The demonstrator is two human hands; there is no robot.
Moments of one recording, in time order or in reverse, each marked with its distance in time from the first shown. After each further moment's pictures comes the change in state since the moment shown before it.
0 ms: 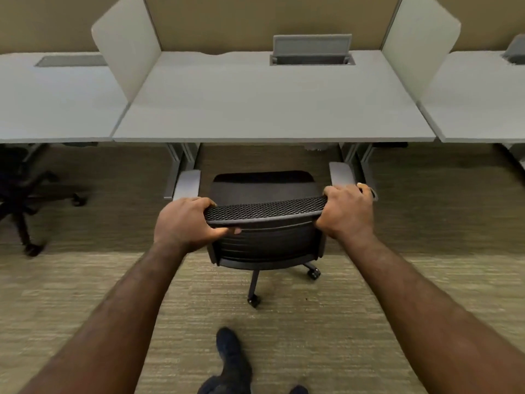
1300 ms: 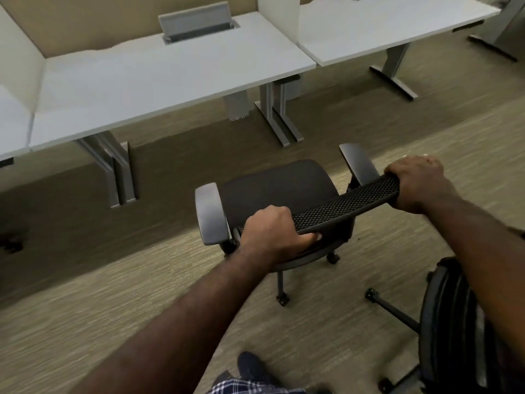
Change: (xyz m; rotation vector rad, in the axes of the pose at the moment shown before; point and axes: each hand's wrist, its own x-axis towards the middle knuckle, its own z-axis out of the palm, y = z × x) left_hand -0.284 0.199 -0.006 -0.209 -0.414 0.454; right_hand -0.382 0.170 -0.015 -0.048 -0.022 0.286
